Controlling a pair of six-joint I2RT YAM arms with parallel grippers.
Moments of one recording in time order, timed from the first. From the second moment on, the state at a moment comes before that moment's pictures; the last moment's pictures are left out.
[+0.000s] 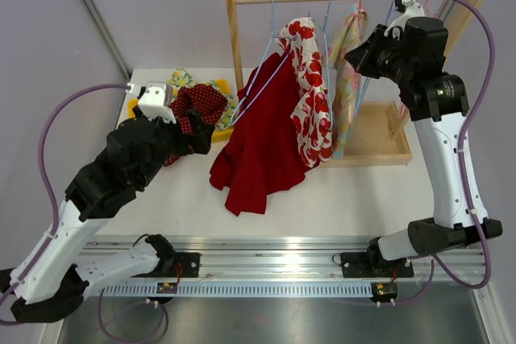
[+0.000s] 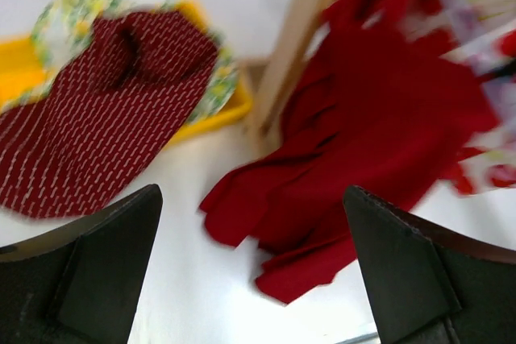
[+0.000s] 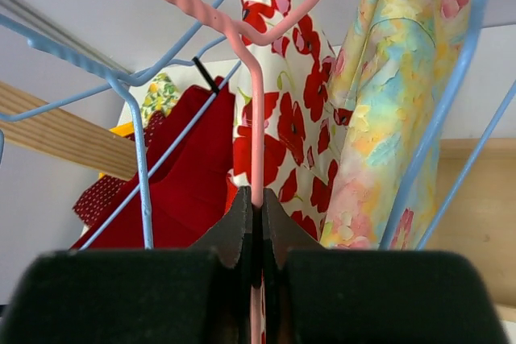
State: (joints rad) left arm -0.73 0.84 1.31 -0.80 -0.42 -0.36; right arm 0.20 1.44 1.93 -0.77 -0.16 0.43
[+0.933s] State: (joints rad) left arm -1.13 1.44 1.79 -0.46 0.00 -0.14; right arm 0.20 1.09 1.86 -0.96 -0.19 0.43
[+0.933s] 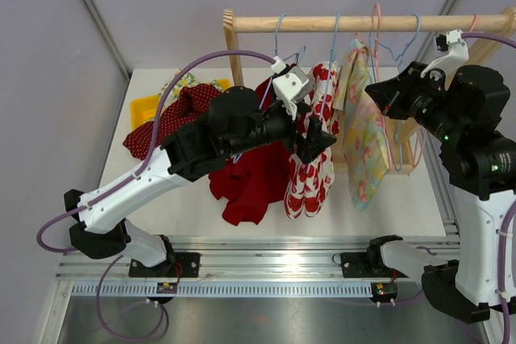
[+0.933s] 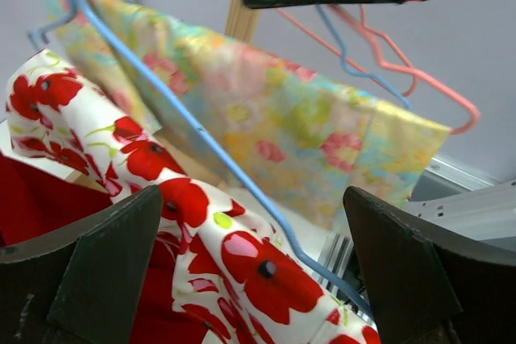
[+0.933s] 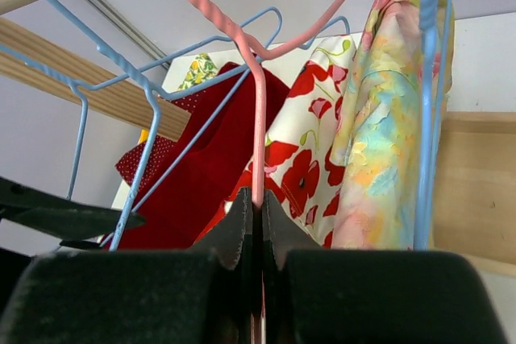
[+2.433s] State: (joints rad) left arm -1.44 1.63 1.79 -0.34 -0.01 -0.14; right arm 0.20 1.06 2.02 -0.93 -0.22 0.51
